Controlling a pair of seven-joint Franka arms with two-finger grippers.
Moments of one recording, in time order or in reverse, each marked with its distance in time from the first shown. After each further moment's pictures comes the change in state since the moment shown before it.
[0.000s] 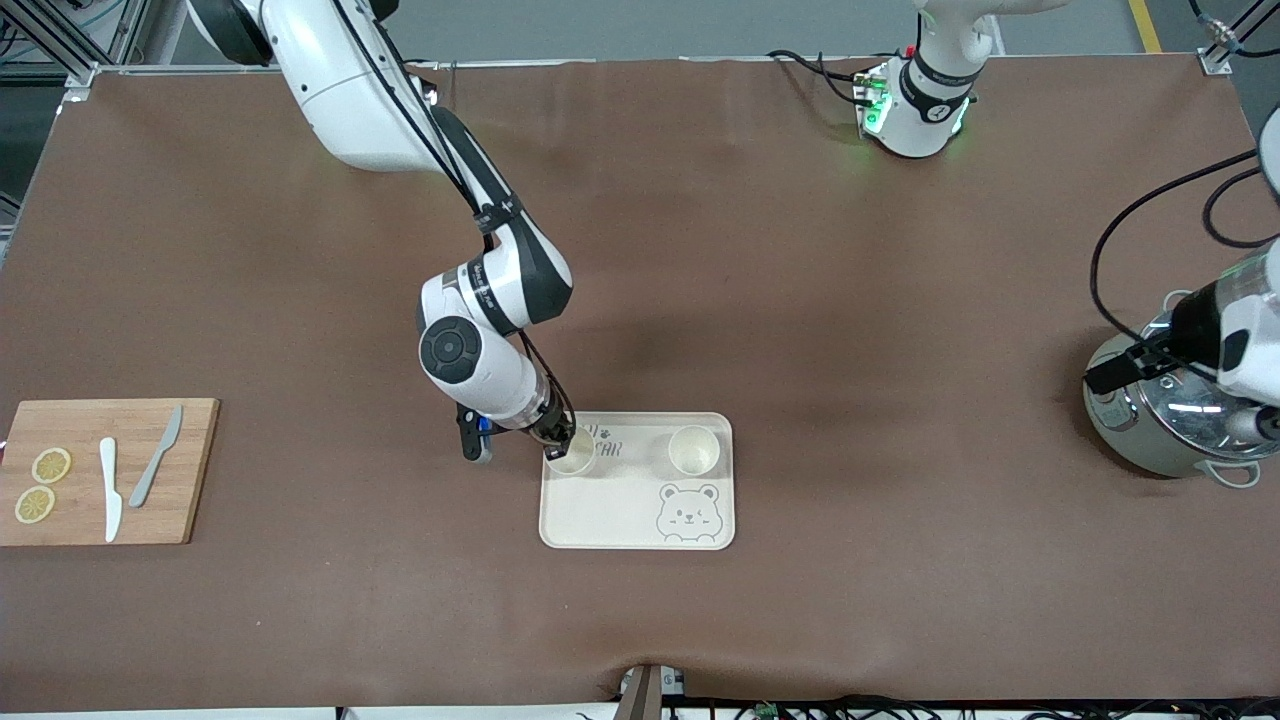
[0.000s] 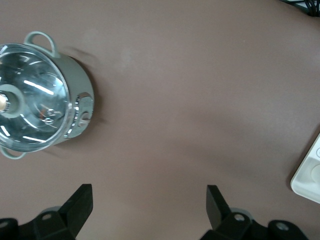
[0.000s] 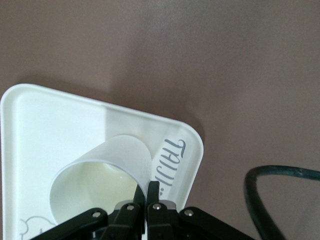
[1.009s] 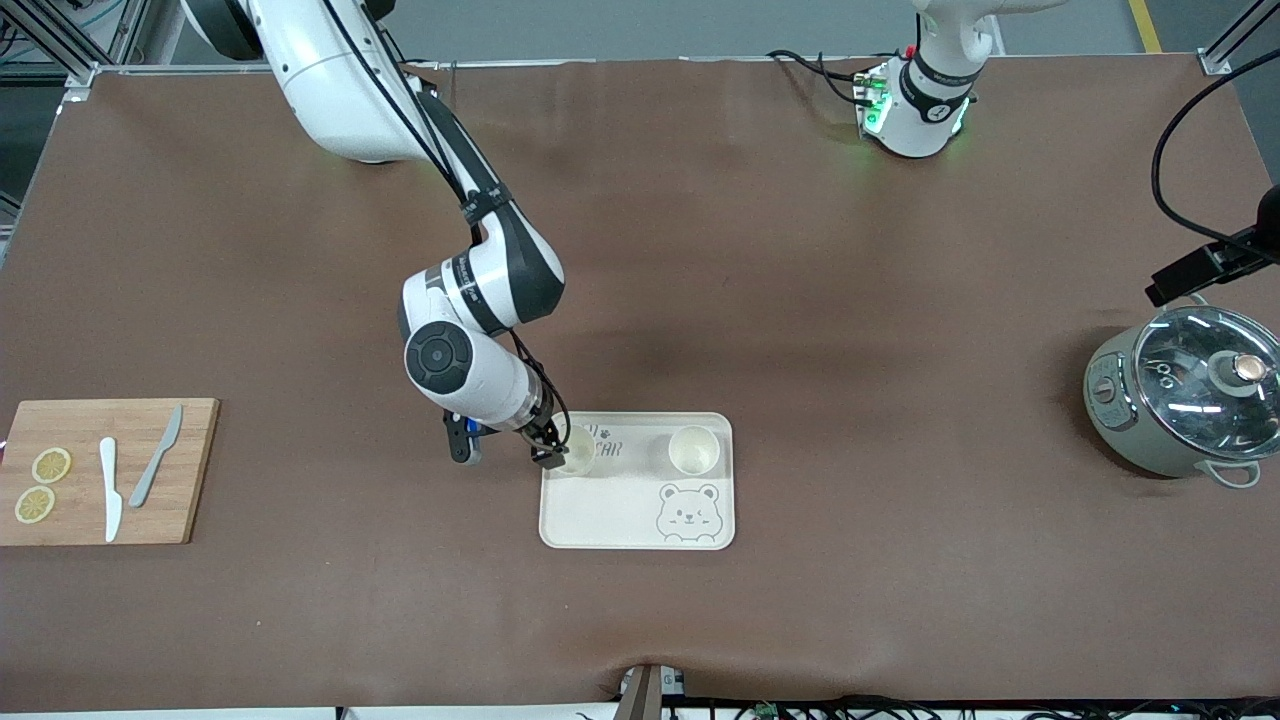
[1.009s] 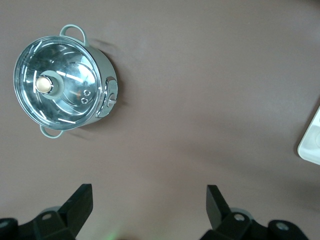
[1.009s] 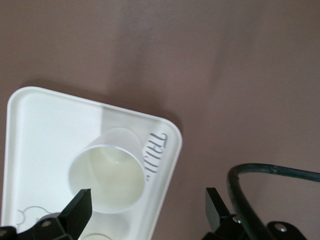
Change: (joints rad) left arm 0.025 -0.148 -0.001 -0.002 0.000 -0.153 0.099; right arm 0.000 -0.027 -0.033 0.133 -0.024 -0.296 0.014
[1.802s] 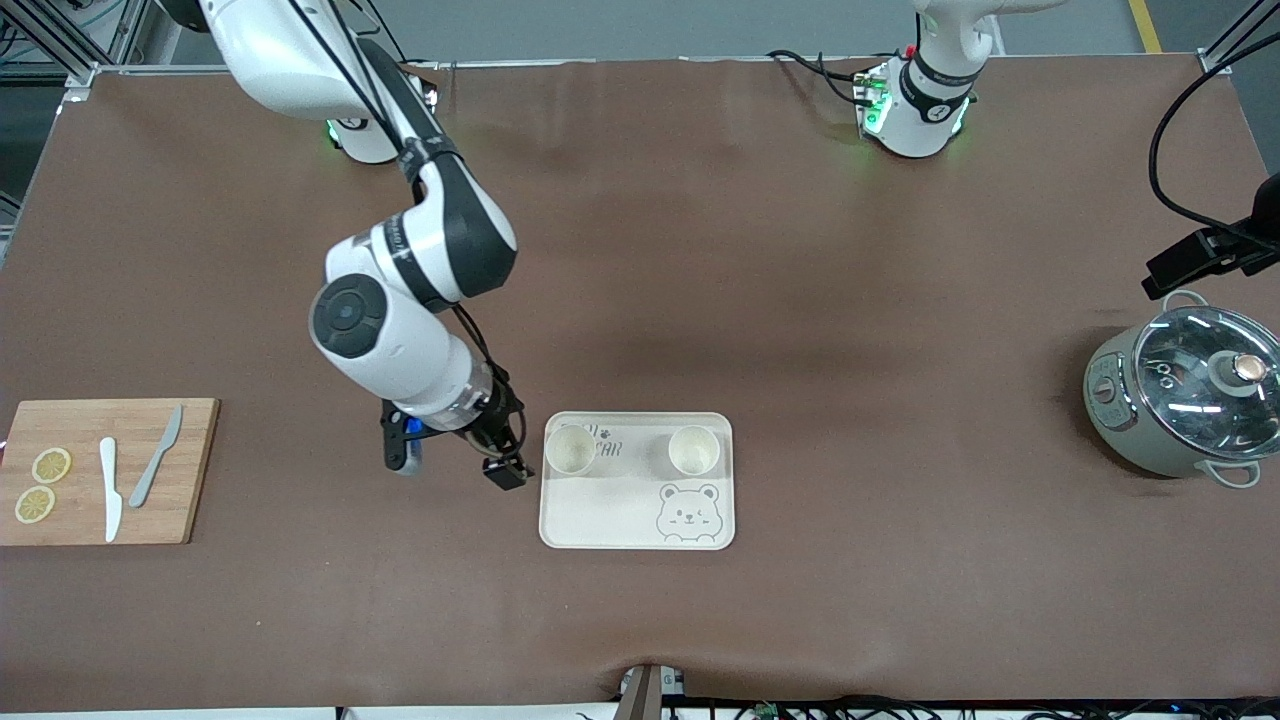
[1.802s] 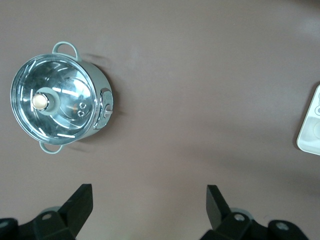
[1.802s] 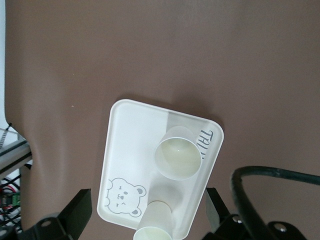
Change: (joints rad) left arm 0.000 -0.029 -0.007 -0.052 0.000 0.065 0.082; right arm -0.110 -0.117 0.046 0.037 -0.041 0.058 0.005
